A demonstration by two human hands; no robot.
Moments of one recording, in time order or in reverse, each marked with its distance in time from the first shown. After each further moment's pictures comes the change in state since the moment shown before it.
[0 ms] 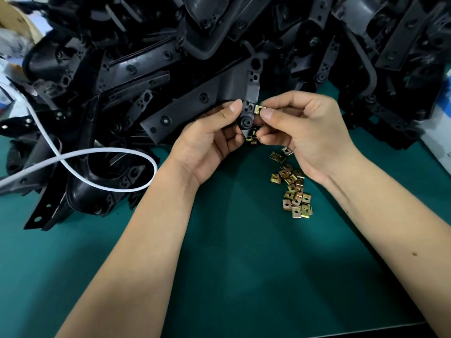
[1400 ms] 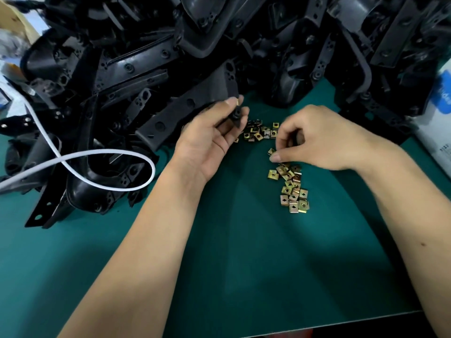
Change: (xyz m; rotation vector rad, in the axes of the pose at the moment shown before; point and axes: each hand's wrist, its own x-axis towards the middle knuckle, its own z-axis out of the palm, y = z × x) left_hand 0.005 -0.006 0.009 -0.195 0.154 0.045; right_hand 0.009 -0.016 -0.039 -1.231 -0.363 -0.001
